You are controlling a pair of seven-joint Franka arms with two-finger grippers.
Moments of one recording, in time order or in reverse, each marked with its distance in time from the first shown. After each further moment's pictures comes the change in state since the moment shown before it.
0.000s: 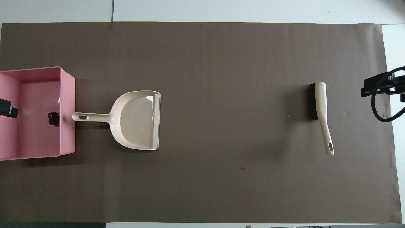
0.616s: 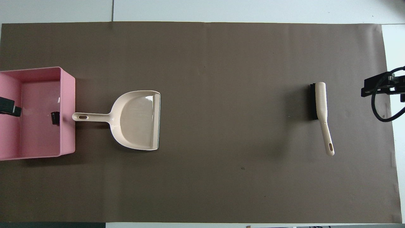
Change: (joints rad) left arm -0.009 0.000 0.000 -0.007 -0.001 0.017 0.001; right arm 0.000 0.000 0.000 0.000 0.000 0.000 0.000
